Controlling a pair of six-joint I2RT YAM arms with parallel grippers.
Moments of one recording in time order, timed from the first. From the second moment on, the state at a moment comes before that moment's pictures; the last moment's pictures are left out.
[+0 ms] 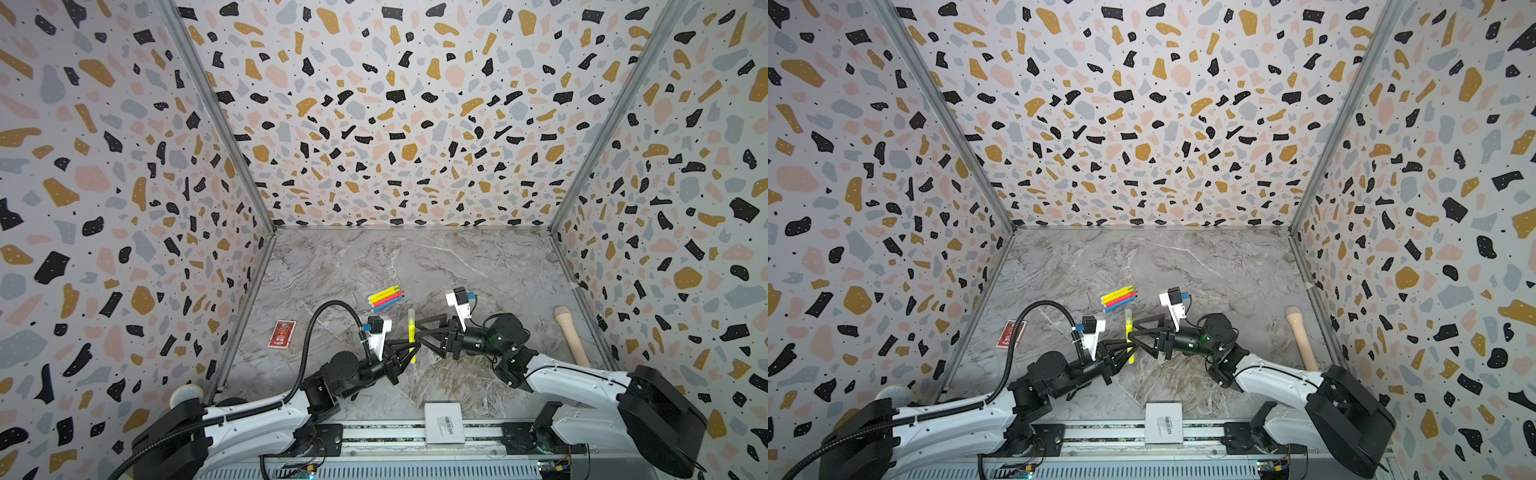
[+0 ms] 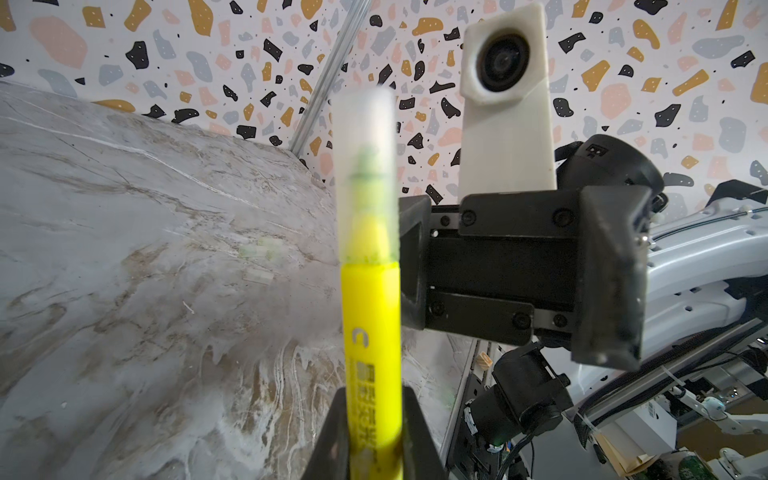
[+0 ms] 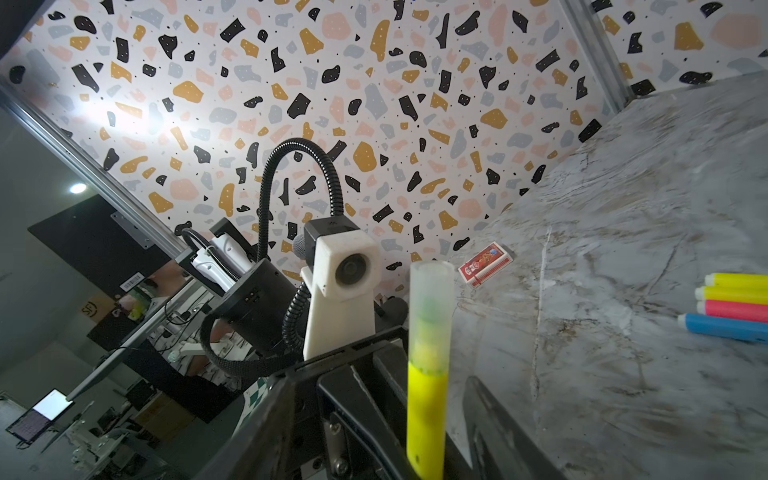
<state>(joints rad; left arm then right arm) -1.02 0.90 0.20 0.68 0.03 -0.59 0.80 1.17 0.42 0.89 -0.63 0.74</state>
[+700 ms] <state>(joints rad) -1.02 0.80 0.23 0.56 0.00 -0.48 0.77 1.18 0.81 0.28 -0.58 0.50</state>
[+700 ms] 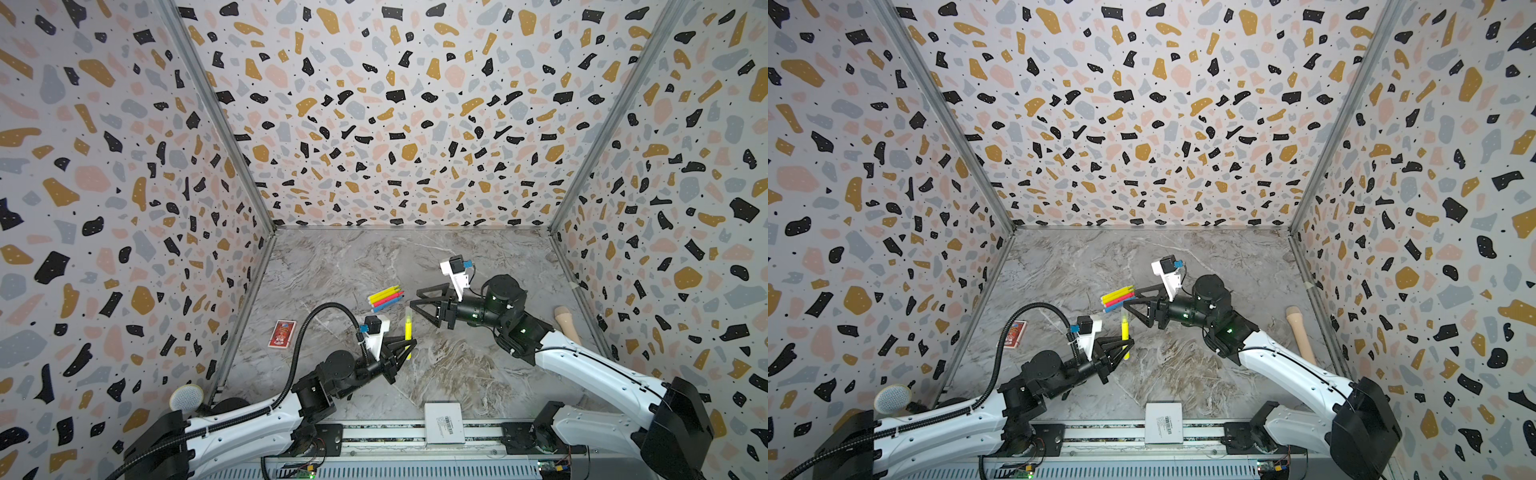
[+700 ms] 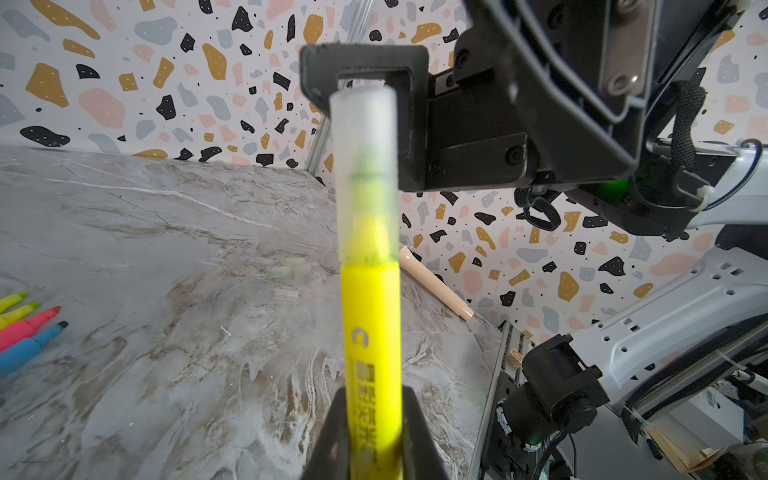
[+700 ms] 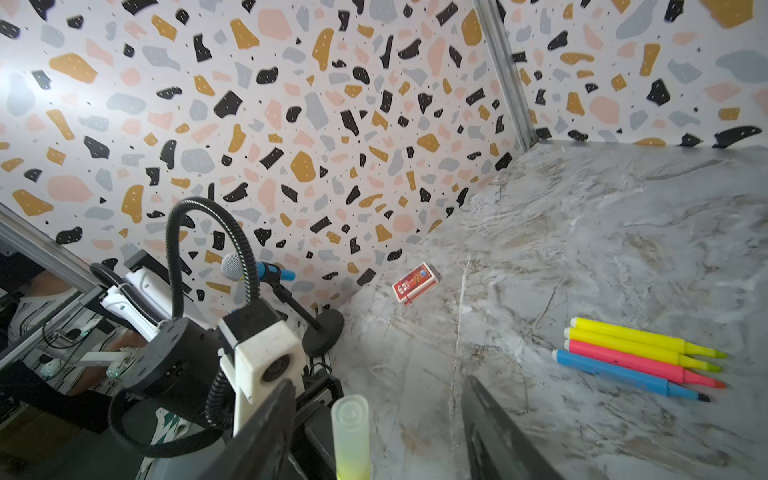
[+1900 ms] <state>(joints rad) -1.05 0.77 0.25 0.45 0.01 -0.43 0.88 1.21 0.76 0.32 -0.53 0.43</state>
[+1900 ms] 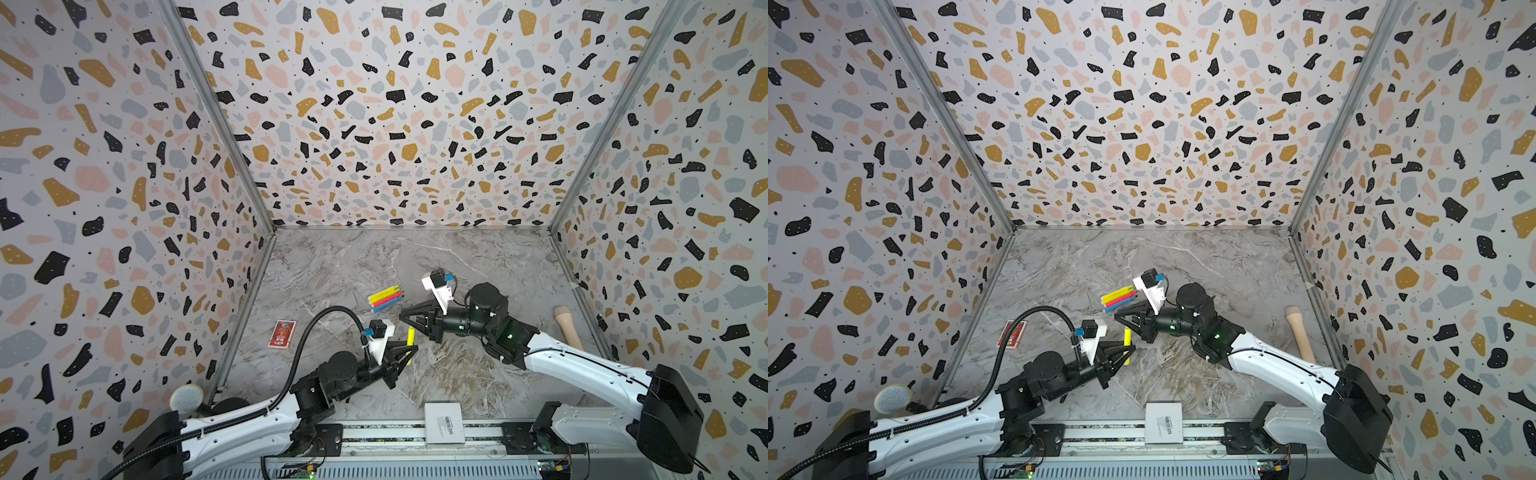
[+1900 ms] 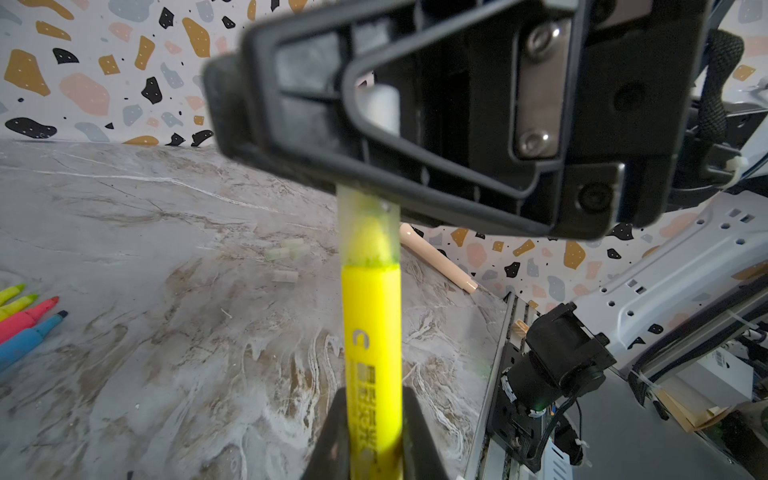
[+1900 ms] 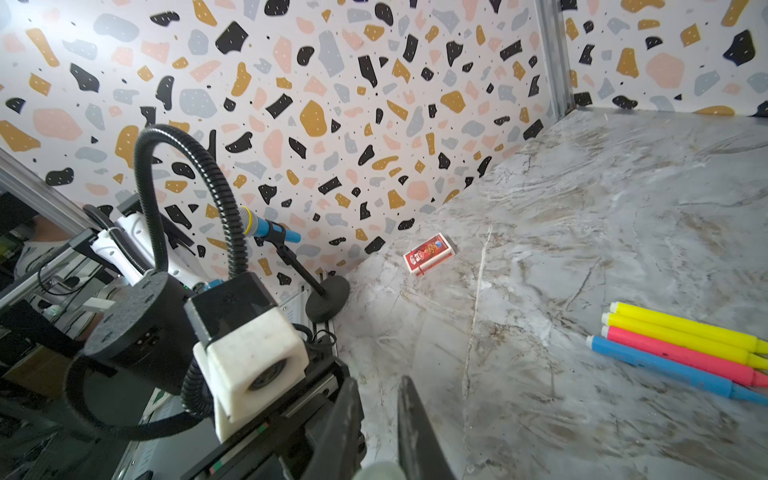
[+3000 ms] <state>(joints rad) -0.98 0.77 0.30 0.28 0.20 -0.35 1.05 1.13 0.59 0.48 -0.17 0.47</state>
